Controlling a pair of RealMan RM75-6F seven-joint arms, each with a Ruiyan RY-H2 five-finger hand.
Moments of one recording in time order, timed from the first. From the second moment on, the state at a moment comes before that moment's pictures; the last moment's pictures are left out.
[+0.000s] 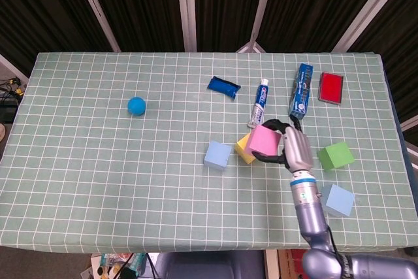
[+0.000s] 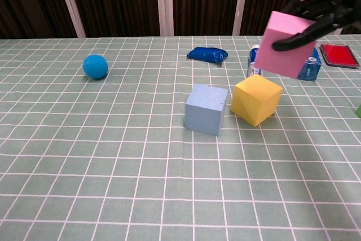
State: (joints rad) left arm 0.08 -0.83 -0.08 -1.81 1.25 1.49 -0.18; right arm 0.57 -1.39 0.33 -2.02 -0.82 1.38 -0.22
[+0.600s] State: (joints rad) left arm 0.09 -0.83 -0.08 -1.81 1.26 1.50 -0.18; right arm 0.31 -1.22 0.07 -1.93 -1.16 1.27 0.11
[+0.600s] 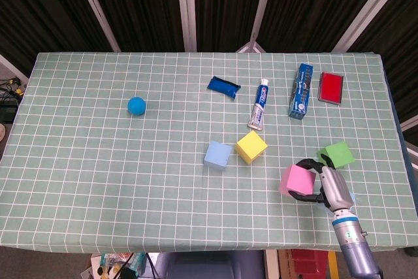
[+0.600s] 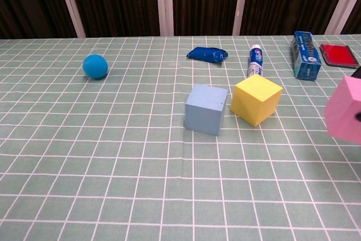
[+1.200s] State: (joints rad) left arm 0.09 -0.83 -0.08 -1.81 1.25 1.50 -0.18; right arm 0.31 -1.32 0.09 -1.81 -1.14 1.19 0.11
